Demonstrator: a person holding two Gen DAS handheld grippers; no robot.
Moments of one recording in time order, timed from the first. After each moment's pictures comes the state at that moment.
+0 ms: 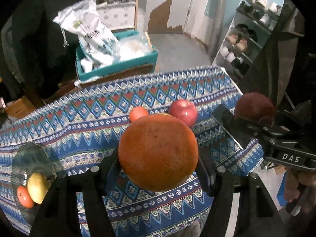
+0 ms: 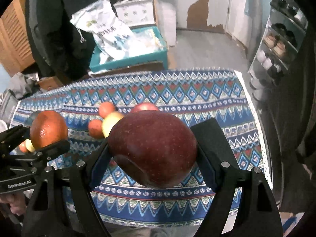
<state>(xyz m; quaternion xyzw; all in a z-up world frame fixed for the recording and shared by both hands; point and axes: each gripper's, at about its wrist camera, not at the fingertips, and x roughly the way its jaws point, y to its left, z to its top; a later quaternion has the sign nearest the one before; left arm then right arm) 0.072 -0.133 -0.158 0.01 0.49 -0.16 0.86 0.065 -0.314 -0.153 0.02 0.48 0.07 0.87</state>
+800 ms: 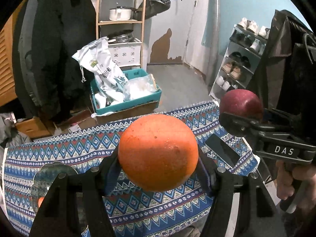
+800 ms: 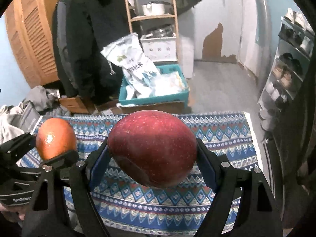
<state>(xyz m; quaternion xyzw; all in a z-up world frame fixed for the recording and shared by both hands) 0.040 -0.092 -0.069 0.00 0.39 -0.16 0.91 0.053 -0.268 -0.056 0.02 0.39 0.12 0.91</state>
